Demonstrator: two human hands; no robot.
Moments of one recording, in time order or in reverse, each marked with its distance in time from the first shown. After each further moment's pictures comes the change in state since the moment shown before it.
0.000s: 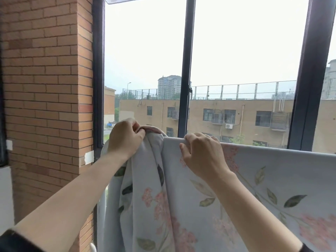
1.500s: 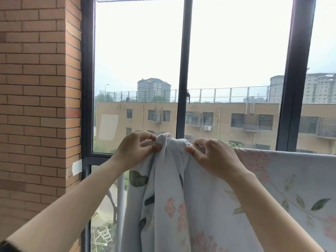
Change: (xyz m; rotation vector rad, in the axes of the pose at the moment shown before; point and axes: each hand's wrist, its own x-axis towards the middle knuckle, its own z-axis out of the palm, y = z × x) left_hand 0.027 -0.081 -0.014 -0.352 -0.389 0.202; right_hand 0.026 -0.044 0.014 -0.008 -0.126 0.115
